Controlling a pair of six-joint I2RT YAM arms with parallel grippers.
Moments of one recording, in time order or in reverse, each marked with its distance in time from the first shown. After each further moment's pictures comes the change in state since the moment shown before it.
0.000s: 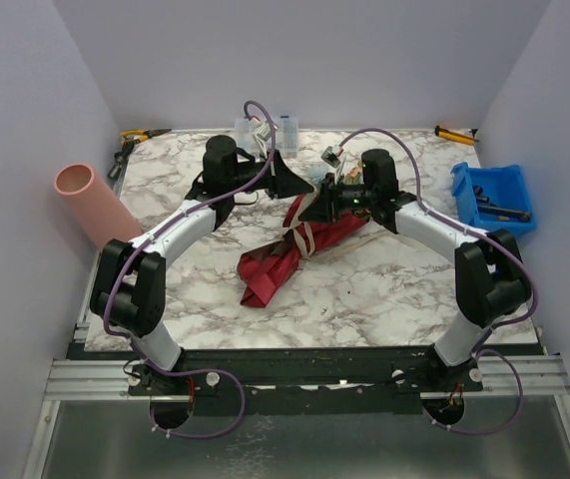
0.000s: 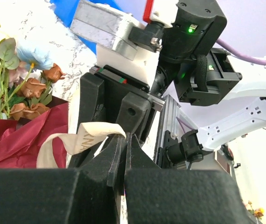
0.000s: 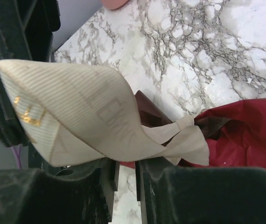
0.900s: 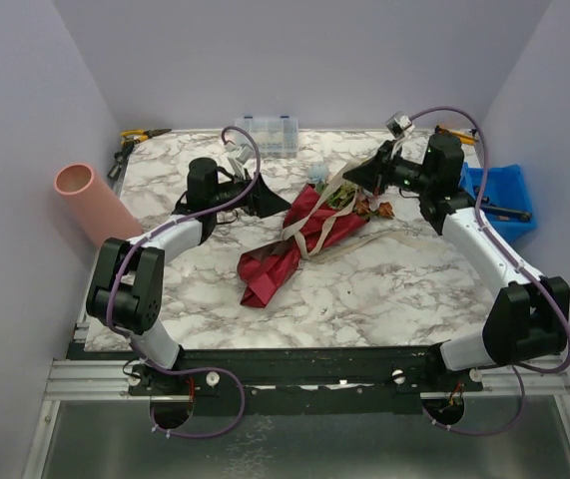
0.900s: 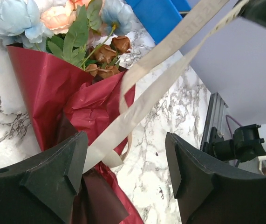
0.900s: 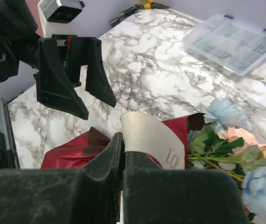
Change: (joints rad) left arm 0.132 0.000 -0.220 0.047 -0.056 0.174; right arm -0.209 -0.271 -0.039 0.038 0.084 -0.019
